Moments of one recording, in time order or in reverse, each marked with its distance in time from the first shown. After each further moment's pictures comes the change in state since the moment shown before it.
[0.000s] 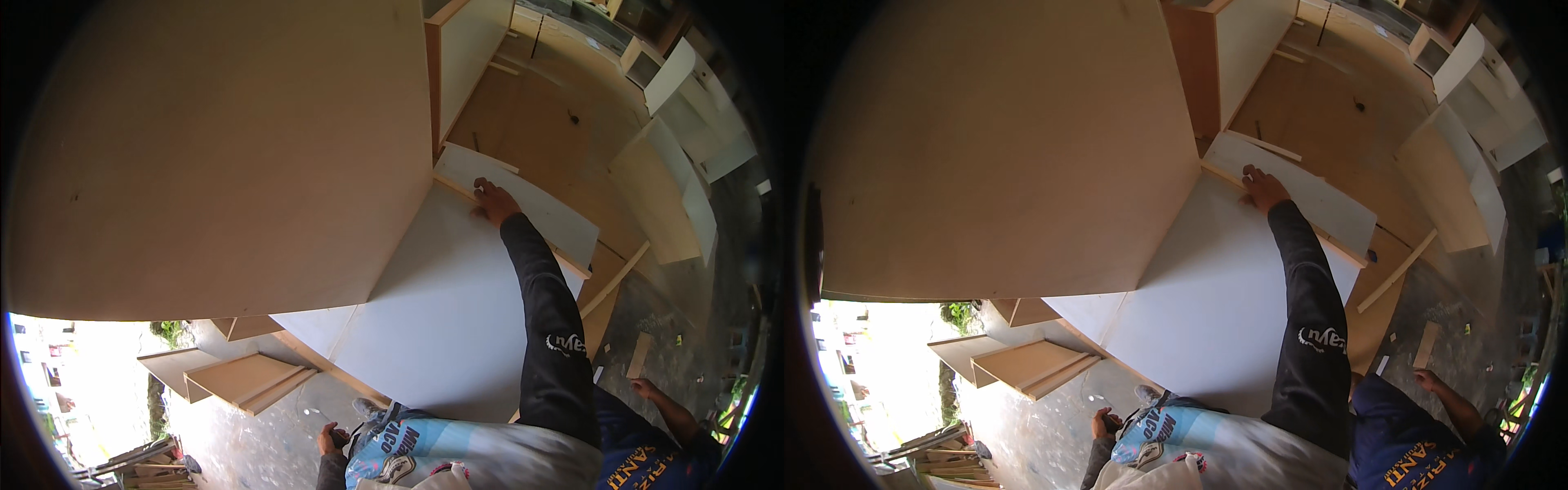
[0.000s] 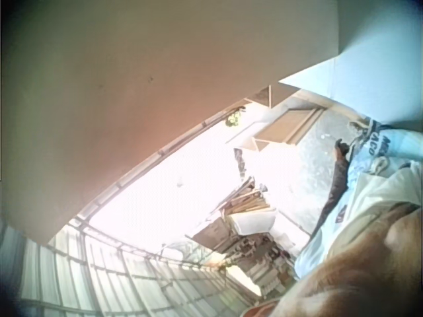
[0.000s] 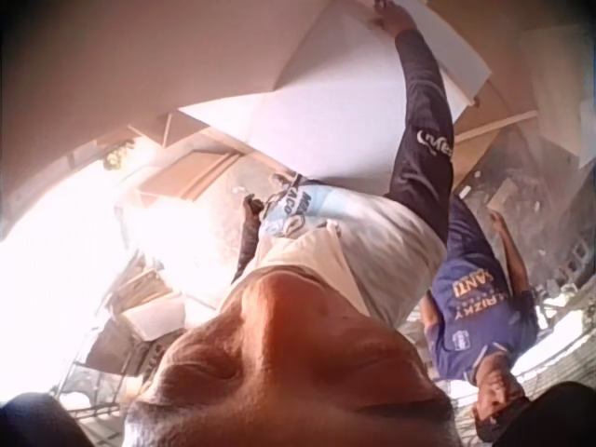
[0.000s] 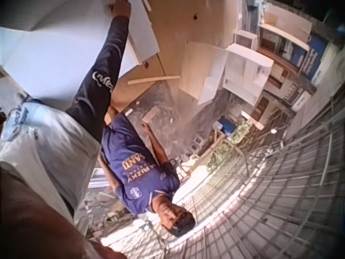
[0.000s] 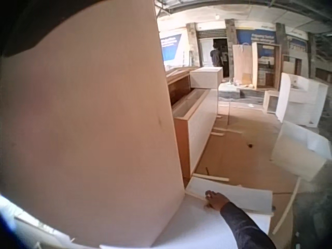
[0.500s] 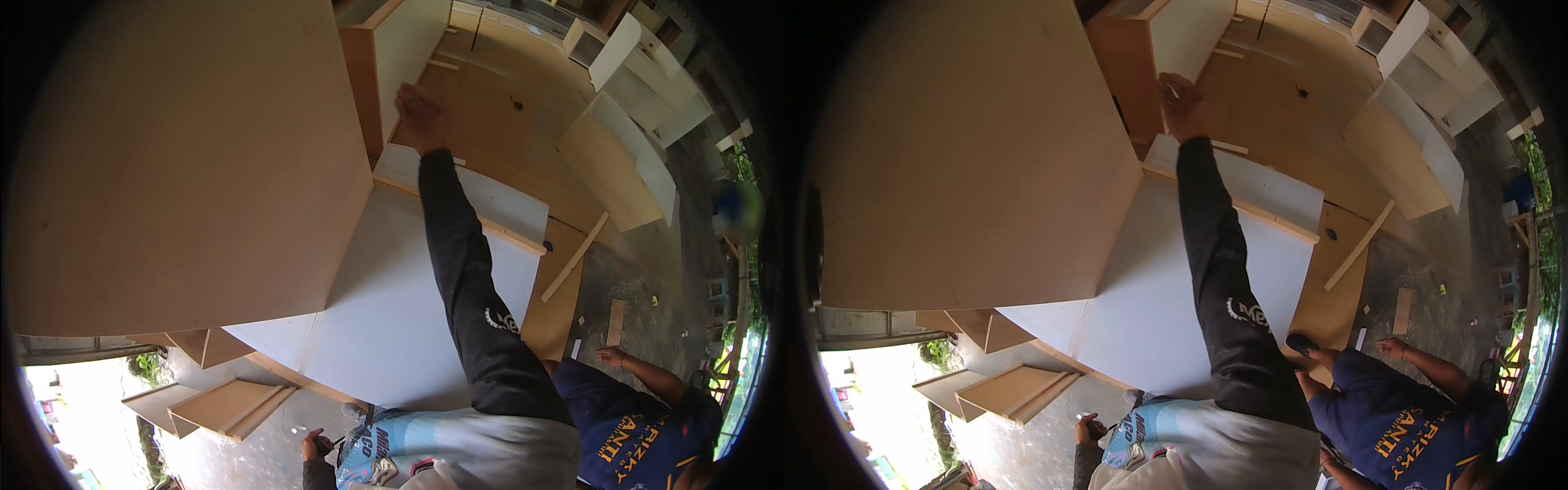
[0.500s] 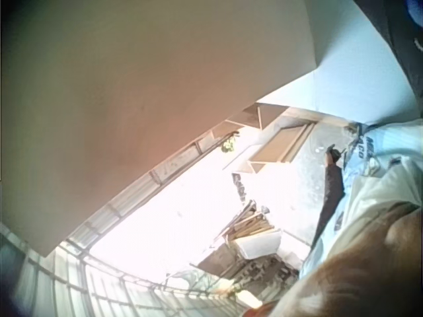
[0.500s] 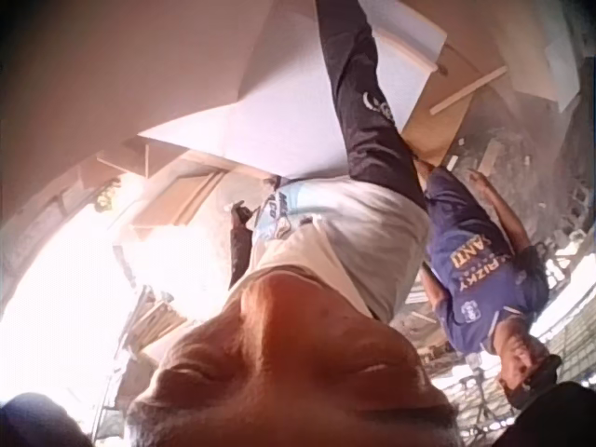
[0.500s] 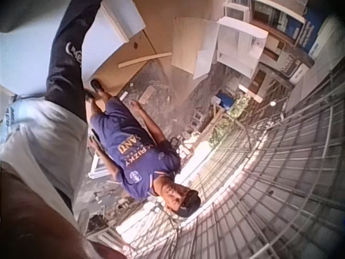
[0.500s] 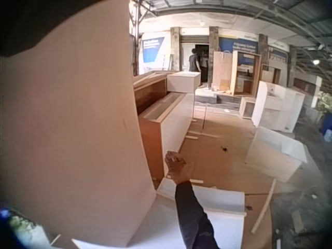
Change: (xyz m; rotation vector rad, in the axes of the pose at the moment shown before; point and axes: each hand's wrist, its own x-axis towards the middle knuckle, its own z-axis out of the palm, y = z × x) left_hand 0.031 0.012 -0.008 0.202 -0.153 -0.042; right_hand 0.109 -0.013 -0.129 2.585 0.874 -0.124
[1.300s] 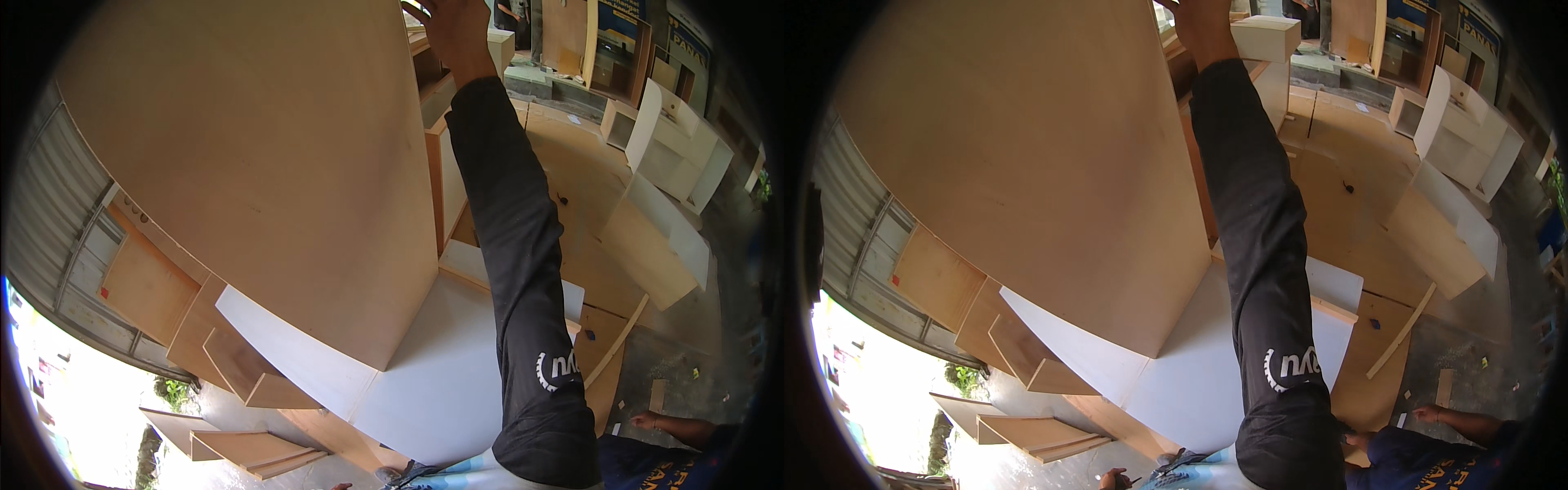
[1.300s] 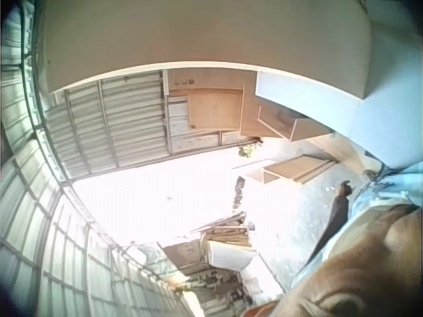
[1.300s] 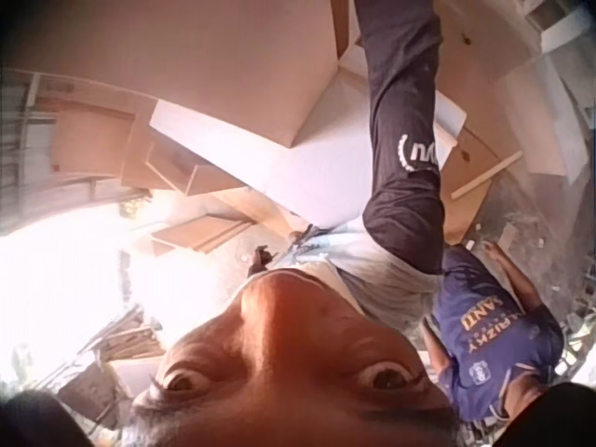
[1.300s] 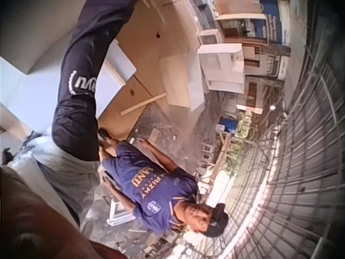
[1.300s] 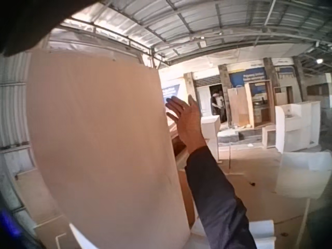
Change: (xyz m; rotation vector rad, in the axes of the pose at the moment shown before) left_hand 0.051 -0.030 -0.035 -0.007 0.040 -0.126; right_hand 0.068 -0.049 0.436 -0.422 -0.791 -0.274
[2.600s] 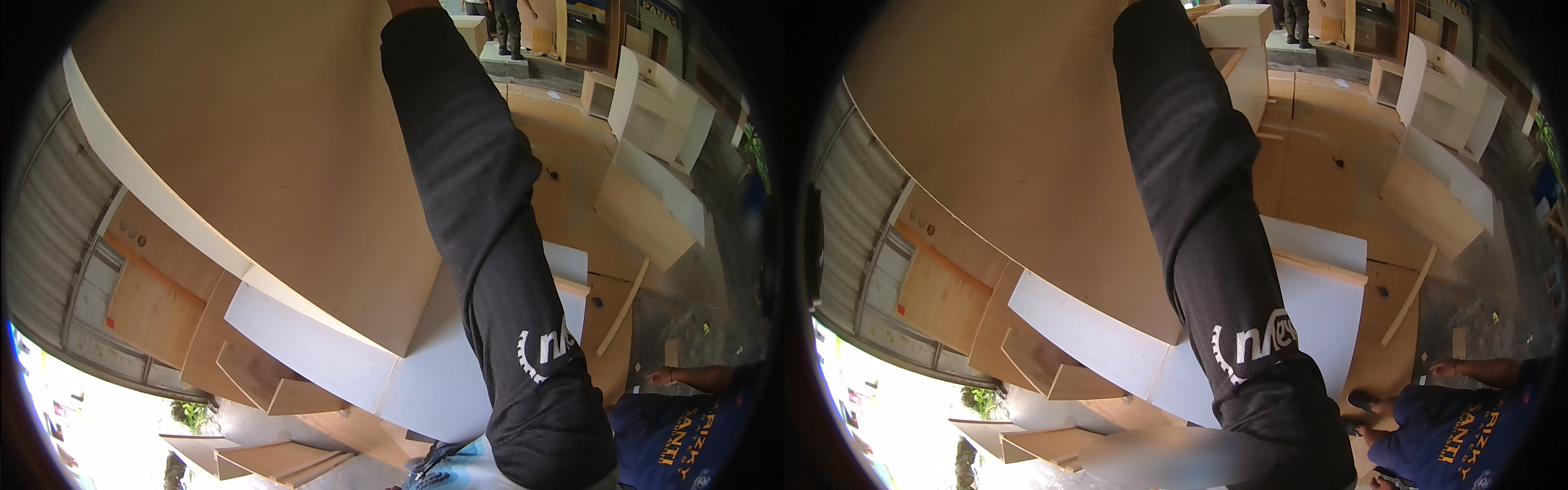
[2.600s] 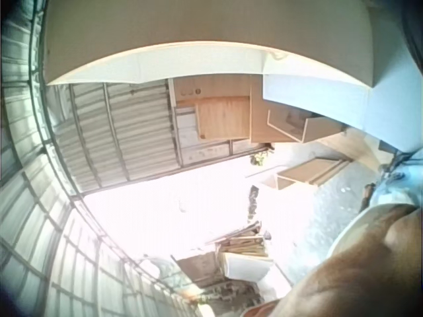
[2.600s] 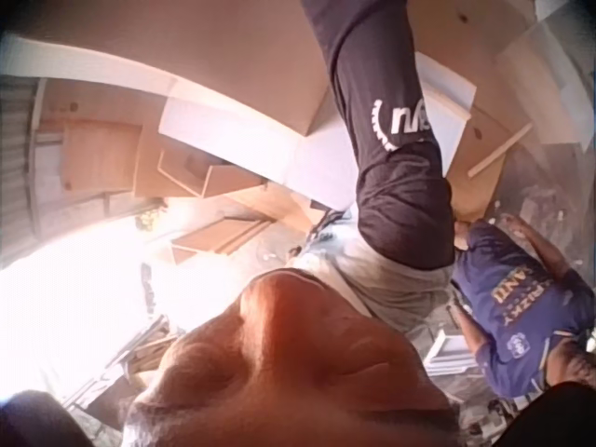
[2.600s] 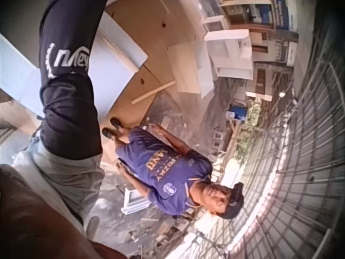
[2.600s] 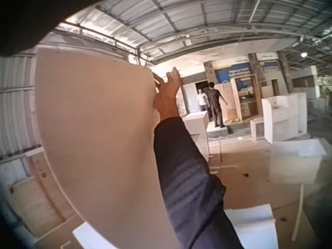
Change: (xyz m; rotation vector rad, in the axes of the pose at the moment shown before) left_hand 0.050 -0.040 0.005 1.213 -0.048 0.616; right_hand 0.073 -0.017 0.077 0.240 0.310 -0.242
